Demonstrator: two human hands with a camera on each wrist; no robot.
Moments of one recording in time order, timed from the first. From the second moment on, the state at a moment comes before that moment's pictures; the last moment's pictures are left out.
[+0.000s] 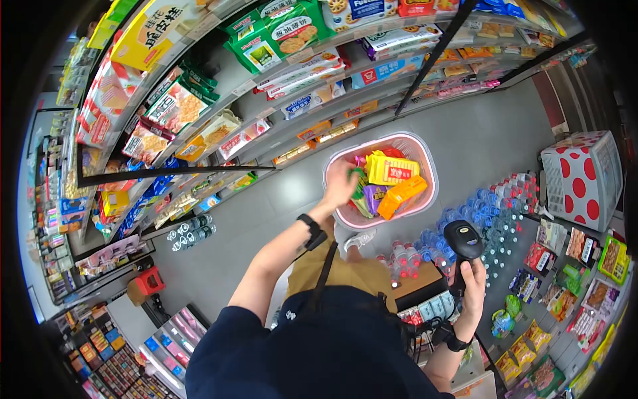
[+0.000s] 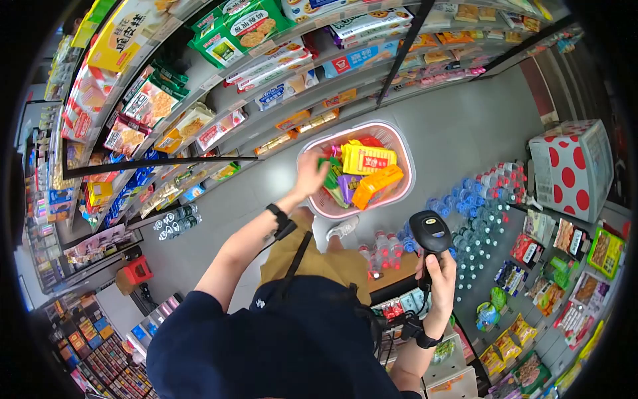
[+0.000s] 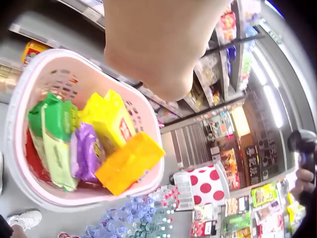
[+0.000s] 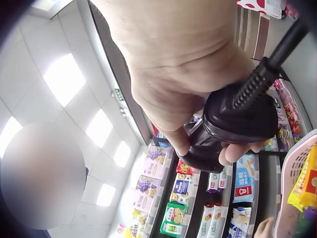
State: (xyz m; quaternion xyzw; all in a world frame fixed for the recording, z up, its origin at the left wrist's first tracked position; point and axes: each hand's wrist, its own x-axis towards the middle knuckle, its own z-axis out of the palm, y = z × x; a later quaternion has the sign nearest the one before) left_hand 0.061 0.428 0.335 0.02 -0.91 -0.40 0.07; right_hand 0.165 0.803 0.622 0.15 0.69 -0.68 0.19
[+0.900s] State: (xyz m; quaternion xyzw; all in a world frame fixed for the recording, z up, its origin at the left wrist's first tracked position) left_hand -0.073 0.180 0.013 0.22 -0.93 -0.26 -0.13; right_hand 0.167 0.704 0.501 0.39 0.67 -0.55 0.31
